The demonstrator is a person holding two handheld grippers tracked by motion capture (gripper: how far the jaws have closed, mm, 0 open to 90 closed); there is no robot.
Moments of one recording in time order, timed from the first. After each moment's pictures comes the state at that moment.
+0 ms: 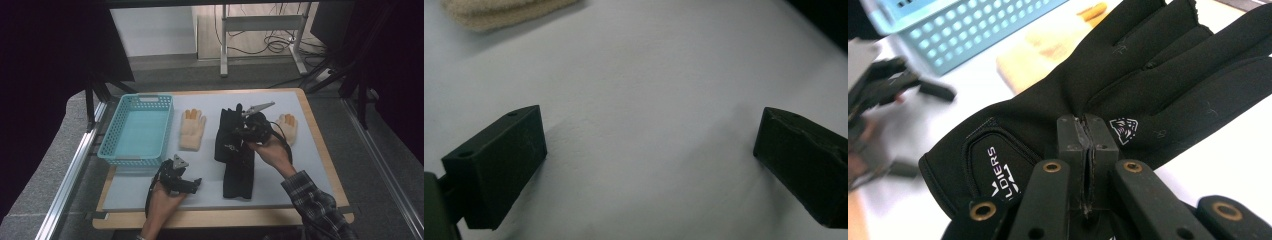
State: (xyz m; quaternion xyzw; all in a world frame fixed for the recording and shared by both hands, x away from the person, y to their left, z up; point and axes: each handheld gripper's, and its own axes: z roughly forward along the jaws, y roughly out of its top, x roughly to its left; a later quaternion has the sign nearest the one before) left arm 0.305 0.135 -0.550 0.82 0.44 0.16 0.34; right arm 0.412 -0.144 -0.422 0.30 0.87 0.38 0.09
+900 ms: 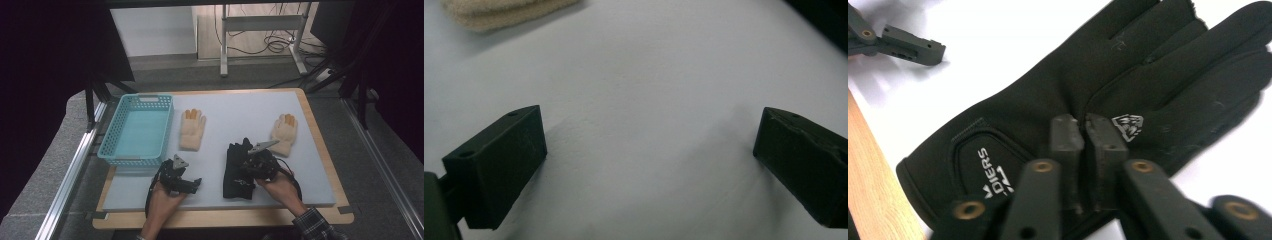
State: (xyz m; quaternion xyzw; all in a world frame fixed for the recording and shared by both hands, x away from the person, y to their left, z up) left arm 0.305 0.134 -0.550 0.82 0.44 0.16 0.34; right arm 0.346 -0.167 -0.494 0.33 0.88 0.33 0.06
